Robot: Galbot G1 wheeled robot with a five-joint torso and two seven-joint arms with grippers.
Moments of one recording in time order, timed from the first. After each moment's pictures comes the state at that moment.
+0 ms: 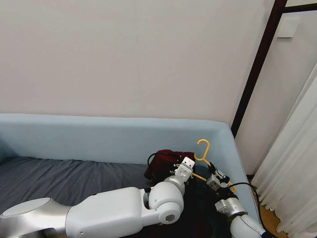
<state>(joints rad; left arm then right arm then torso) 0.17 -1.13 0.83 -1.90 -1.20 0.56 -0.99 -1.00 0.83 -0.05 1.71 -0.22 -0.15 0.43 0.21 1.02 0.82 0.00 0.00</state>
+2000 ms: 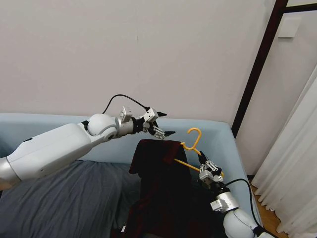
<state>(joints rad) -0.32 -0.83 0.90 -1.30 -0.97 -0.12 0.76 -0.97 0.89 -0.06 1.69 -0.37 0.08 0.50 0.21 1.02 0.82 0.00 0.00</state>
